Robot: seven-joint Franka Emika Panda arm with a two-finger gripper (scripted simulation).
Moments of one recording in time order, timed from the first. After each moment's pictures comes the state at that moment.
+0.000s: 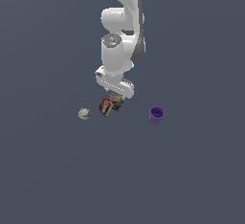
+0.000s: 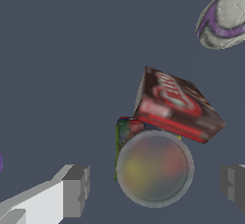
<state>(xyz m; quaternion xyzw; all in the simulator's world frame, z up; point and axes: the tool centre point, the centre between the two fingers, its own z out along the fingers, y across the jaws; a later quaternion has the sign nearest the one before) -0.135 -0.038 0.117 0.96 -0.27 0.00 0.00</state>
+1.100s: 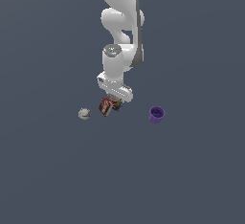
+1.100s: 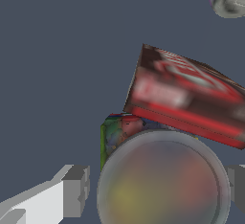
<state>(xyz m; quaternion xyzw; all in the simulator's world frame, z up) -0.148 -0.039 0.074 0.96 -0.29 0.00 0.00</state>
